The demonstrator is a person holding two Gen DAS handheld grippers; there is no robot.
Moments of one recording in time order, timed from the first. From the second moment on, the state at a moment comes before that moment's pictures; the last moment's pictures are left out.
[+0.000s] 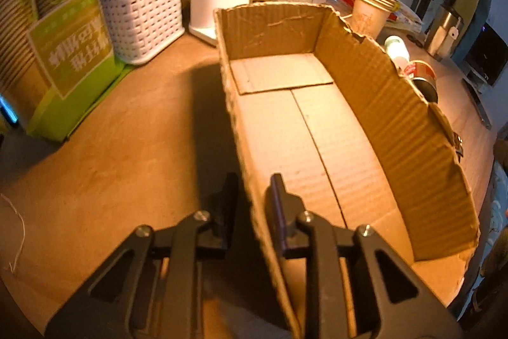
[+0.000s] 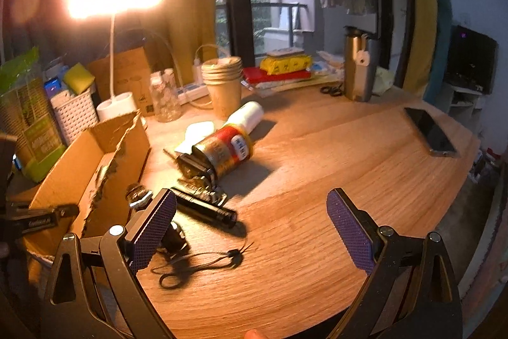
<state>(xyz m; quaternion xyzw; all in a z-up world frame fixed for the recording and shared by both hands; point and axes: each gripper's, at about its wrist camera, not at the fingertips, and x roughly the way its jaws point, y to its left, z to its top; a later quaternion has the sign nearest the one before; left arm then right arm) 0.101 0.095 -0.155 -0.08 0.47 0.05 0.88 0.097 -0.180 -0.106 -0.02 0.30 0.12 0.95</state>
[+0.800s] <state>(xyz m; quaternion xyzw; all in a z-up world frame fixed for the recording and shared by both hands) 0.176 0.069 -0.153 -0.01 0.45 -0.03 0.89 0.110 -0.157 -0.140 -0.04 0.35 0.17 0.92</state>
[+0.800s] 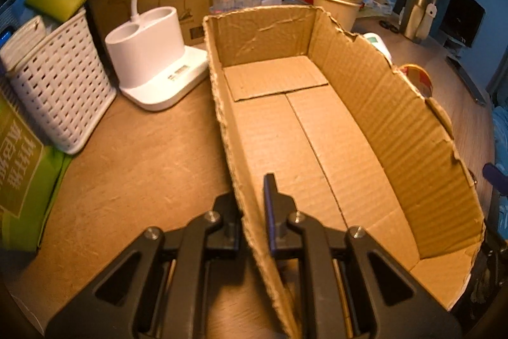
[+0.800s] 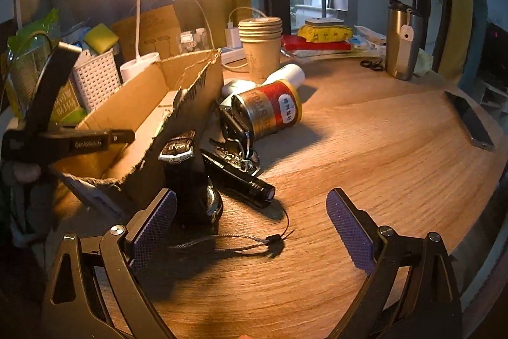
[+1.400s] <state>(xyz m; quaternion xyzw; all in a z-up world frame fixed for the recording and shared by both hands) 0.142 0.074 -0.151 -0.03 0.45 -0.08 0.89 0.116 -0.127 -0.153 -0.08 0.36 0.20 0.91</state>
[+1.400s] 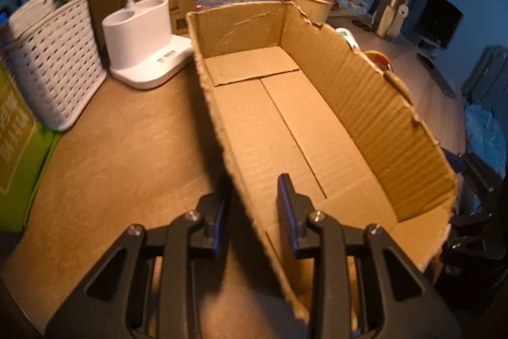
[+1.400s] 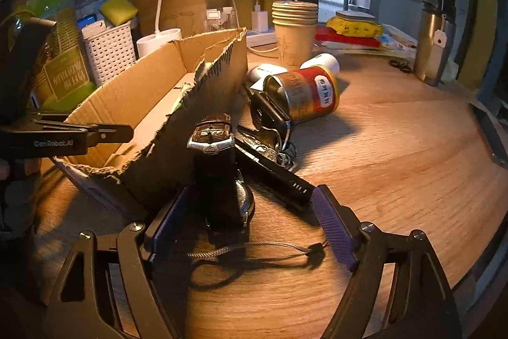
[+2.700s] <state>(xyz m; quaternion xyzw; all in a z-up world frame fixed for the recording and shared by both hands) 0.139 0.092 -0.161 -0.08 0.43 -0.04 0.90 0.129 -0.178 -0.125 0.01 0.33 0.22 0.92</state>
